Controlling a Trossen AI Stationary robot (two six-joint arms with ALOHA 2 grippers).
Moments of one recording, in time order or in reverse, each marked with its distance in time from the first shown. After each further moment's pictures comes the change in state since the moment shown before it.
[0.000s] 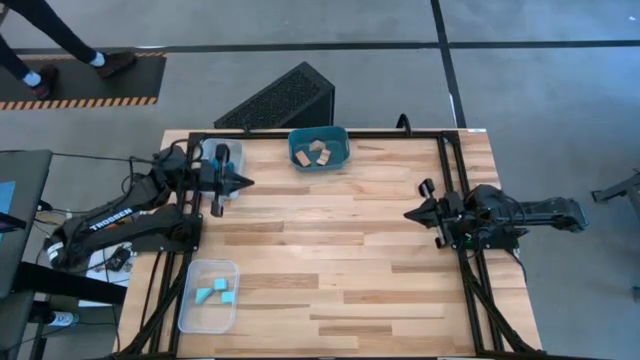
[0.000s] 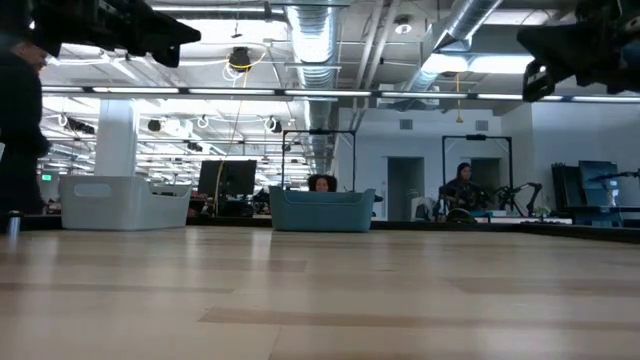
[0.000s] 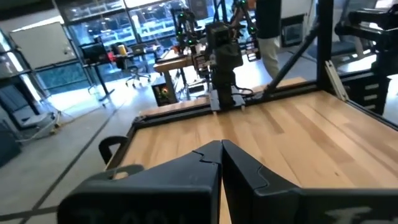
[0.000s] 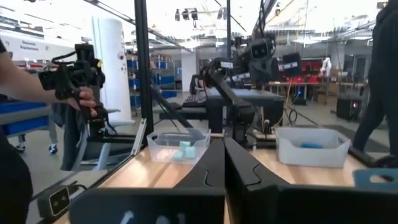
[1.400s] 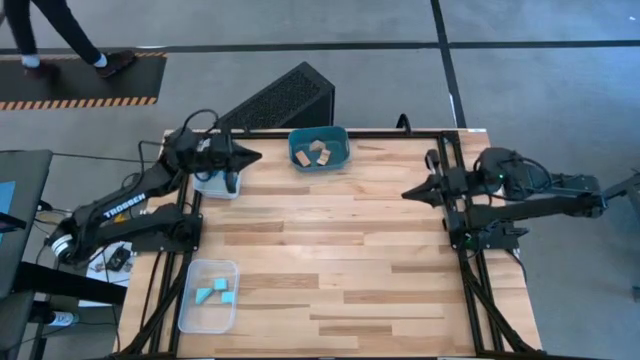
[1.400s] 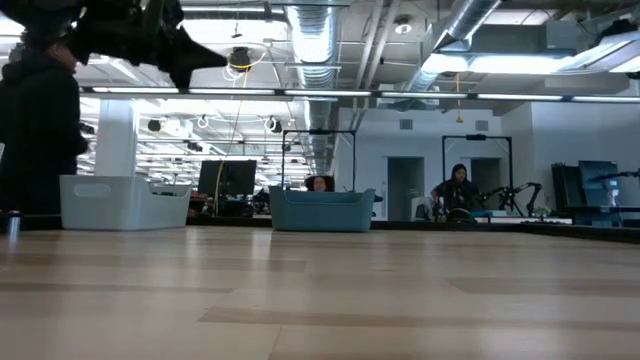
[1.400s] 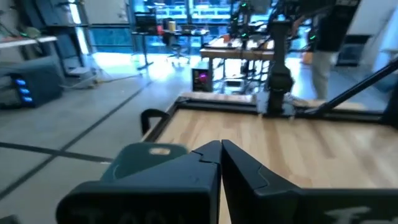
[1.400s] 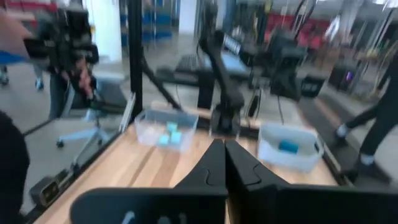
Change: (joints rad) left arm 0.167 0.239 0.072 0.147 -0.039 -0.205; right arm -0.002 0.488 0.772 -0.557 0.004 -0.186
